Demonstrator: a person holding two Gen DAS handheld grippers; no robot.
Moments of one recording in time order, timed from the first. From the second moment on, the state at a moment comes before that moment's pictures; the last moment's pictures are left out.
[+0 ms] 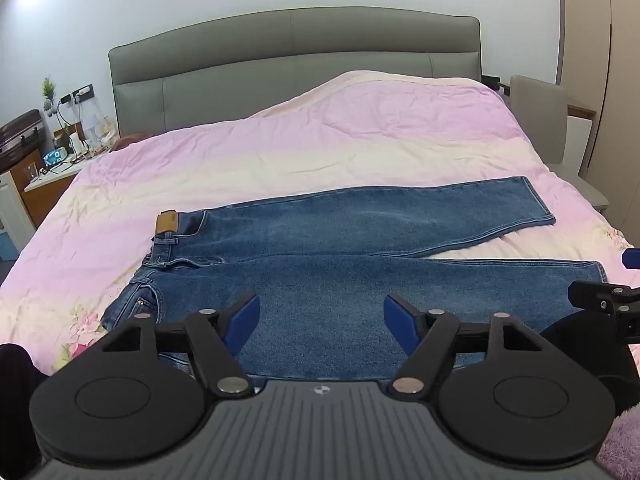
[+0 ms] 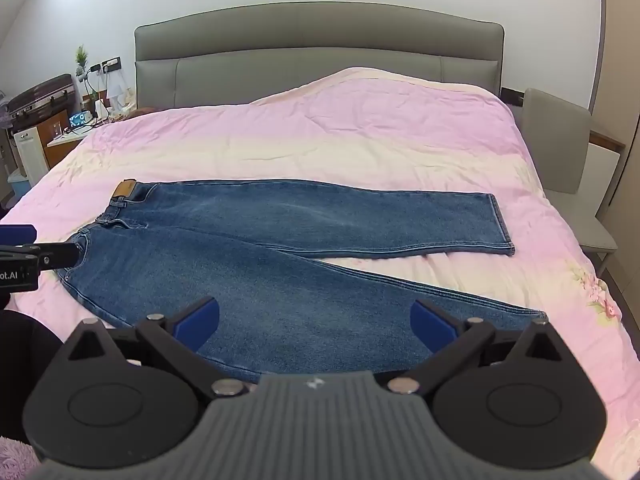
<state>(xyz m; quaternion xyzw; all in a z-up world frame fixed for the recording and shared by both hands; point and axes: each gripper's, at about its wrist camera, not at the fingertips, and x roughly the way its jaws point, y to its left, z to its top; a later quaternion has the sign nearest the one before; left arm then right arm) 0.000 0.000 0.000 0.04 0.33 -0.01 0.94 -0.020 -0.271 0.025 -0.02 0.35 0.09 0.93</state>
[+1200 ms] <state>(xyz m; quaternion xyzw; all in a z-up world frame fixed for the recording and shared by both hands) 0.000 -0.002 0.006 0.04 0.34 -0.01 0.94 -0.019 -0.266 0.031 -0.03 0.35 0.10 0.93</state>
